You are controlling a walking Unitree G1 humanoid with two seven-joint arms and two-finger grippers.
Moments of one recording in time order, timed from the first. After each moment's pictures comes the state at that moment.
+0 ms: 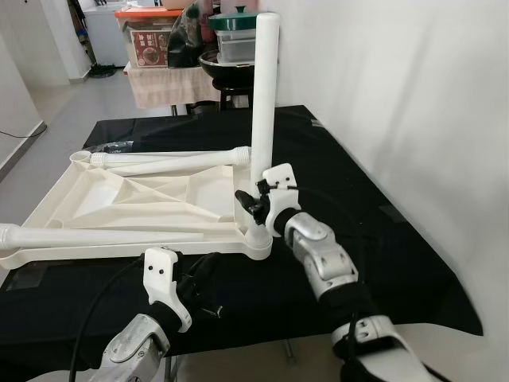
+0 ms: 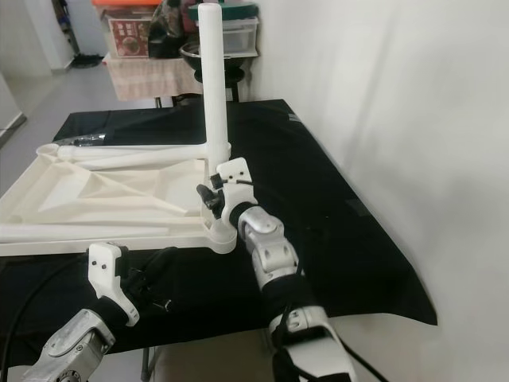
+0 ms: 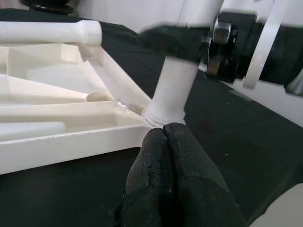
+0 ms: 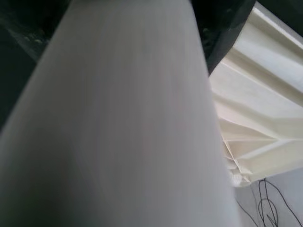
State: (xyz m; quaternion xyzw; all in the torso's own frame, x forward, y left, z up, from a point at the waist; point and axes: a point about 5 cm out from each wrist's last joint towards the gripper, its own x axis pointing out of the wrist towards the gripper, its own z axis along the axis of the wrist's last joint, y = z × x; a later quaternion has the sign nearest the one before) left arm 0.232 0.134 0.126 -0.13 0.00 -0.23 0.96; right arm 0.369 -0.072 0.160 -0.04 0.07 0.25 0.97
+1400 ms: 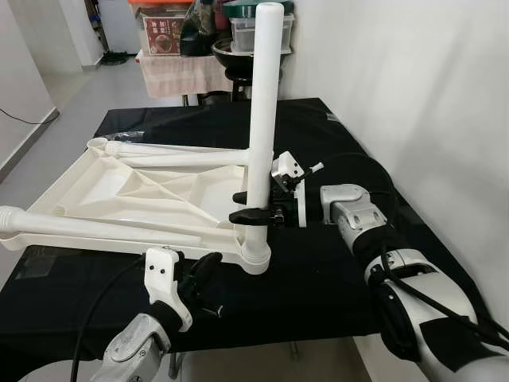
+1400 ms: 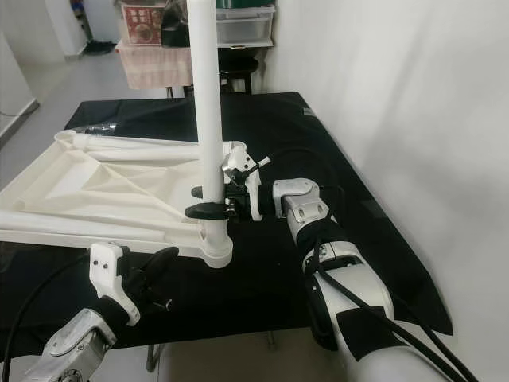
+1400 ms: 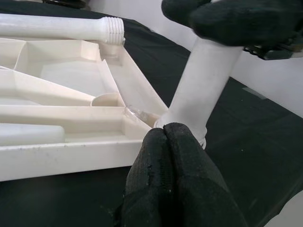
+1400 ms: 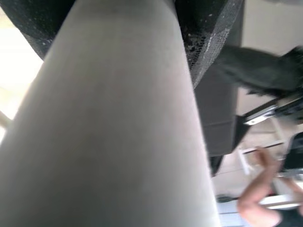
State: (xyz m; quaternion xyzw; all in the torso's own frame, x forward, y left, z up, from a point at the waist) left arm 0.232 0.131 0.124 -0.13 0.00 -0.23 0.96; right arm 0.379 -0.098 0.192 -0.09 0.06 0.59 0.80
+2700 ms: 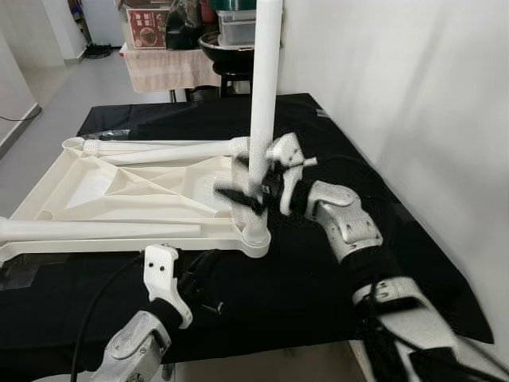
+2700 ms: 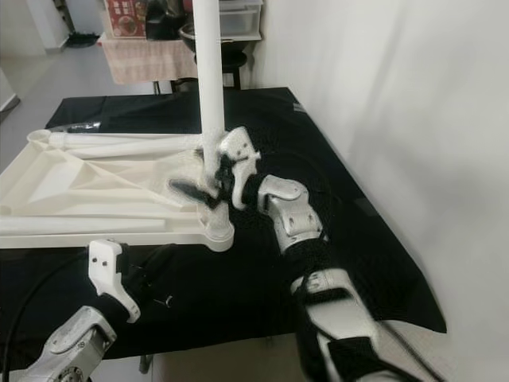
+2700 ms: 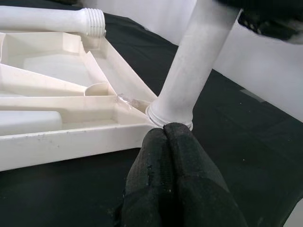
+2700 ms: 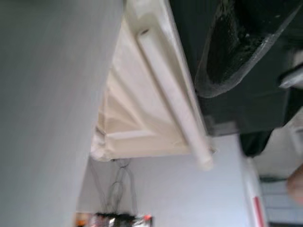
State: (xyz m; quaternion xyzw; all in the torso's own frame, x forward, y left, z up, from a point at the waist) left arm 0.234 0.132 0.126 -0.13 0.00 -0.23 0.96; right arm 0.367 -0.083 0.207 -0.09 -0.01 0.58 0.81
